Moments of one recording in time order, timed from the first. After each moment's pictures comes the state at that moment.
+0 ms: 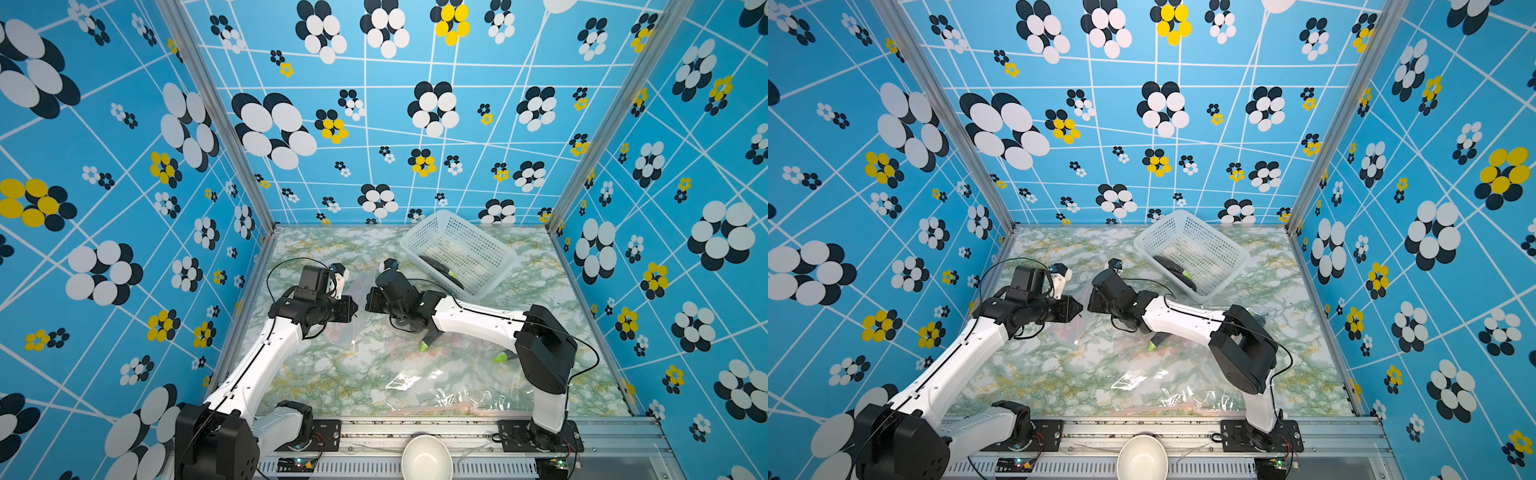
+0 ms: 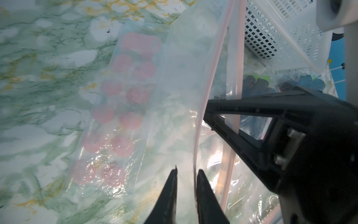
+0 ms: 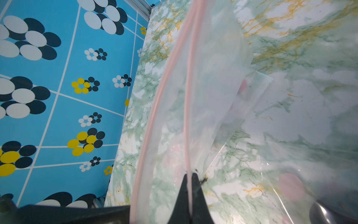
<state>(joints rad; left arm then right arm) -0.24 1.15 0.90 -0.64 0.32 -0.20 0.97 1.91 1.42 -0.13 0.10 0.90</state>
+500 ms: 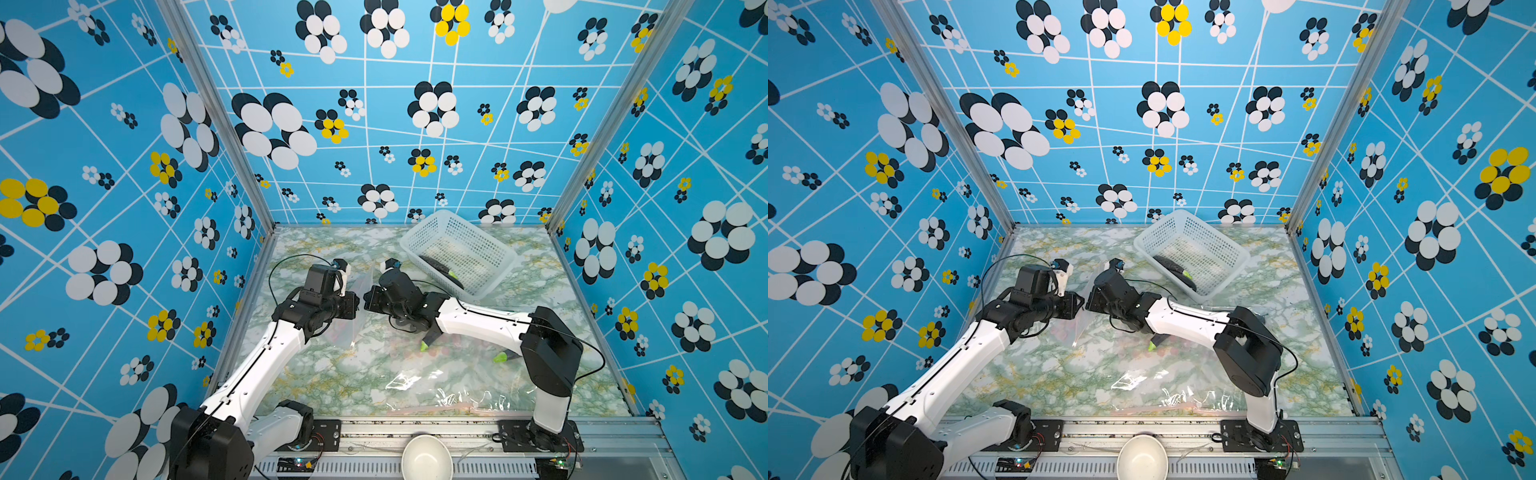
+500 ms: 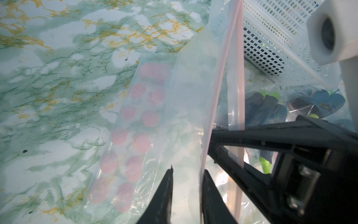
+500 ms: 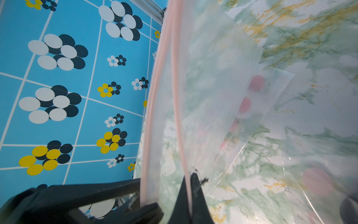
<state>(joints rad) -0.31 1.13 0.89 -0.57 0.18 -0.23 0.98 1.89 1.38 -0.05 0.05 0.98</state>
